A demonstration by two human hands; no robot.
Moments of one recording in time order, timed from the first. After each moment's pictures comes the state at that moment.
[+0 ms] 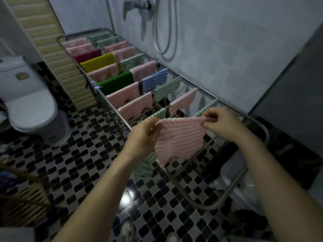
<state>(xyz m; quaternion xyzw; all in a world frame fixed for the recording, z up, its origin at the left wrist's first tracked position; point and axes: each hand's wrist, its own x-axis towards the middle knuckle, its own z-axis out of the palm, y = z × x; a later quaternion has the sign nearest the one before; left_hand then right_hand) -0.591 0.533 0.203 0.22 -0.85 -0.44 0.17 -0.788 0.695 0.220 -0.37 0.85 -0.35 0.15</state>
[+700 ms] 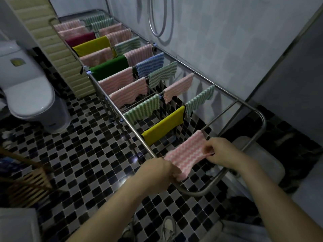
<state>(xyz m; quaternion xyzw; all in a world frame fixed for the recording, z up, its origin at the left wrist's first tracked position) -0.580 0.625 0.133 0.08 -0.97 -0.22 -0.12 -0.774 0.769 0.139 -0.42 0.86 -0.09 0.26</state>
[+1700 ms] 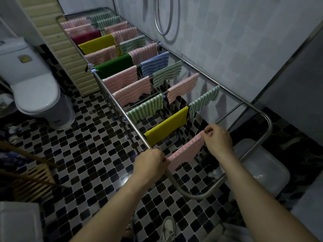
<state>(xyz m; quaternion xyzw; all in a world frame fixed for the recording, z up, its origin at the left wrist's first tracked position) -0.591 0.611 0.114 0.30 -0.93 -0.23 -0.04 -0.780 0.727 0.112 -0.21 0.93 -0.27 0.09</state>
